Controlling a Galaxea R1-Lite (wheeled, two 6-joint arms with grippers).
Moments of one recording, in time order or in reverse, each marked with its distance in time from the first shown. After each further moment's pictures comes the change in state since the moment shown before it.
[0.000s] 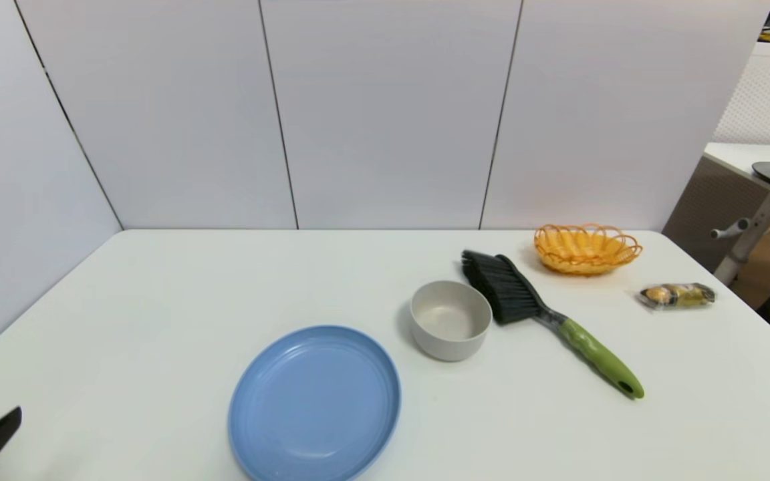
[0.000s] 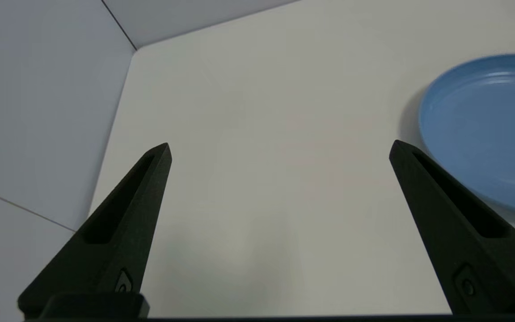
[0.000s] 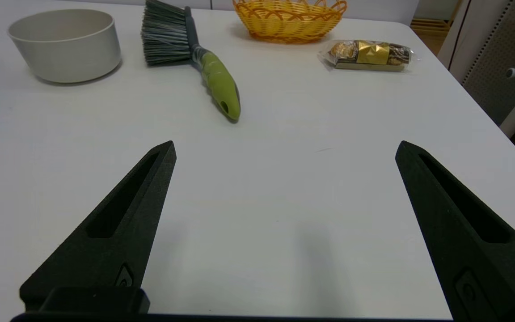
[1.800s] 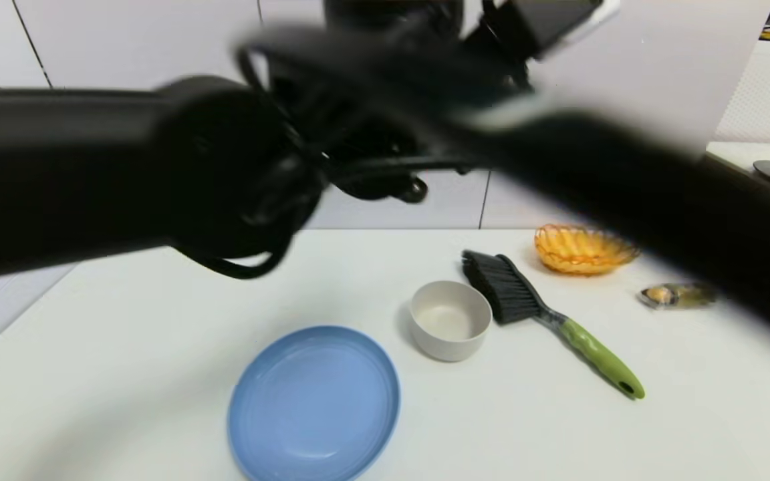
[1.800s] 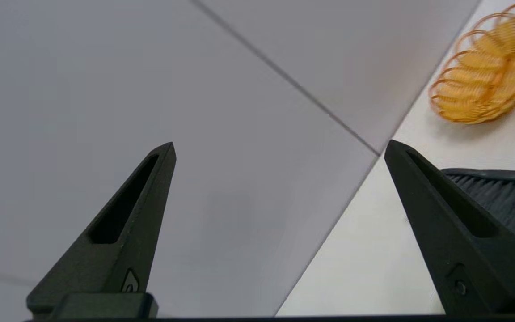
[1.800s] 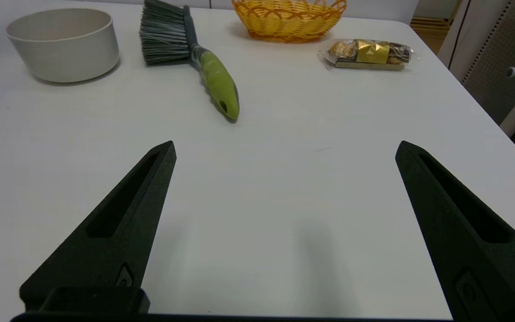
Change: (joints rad) left arm -0.999 1.394 -1.382 -0.293 0.503 0.592; right arm 0.000 0.000 0.000 0.000 0.000 0.000
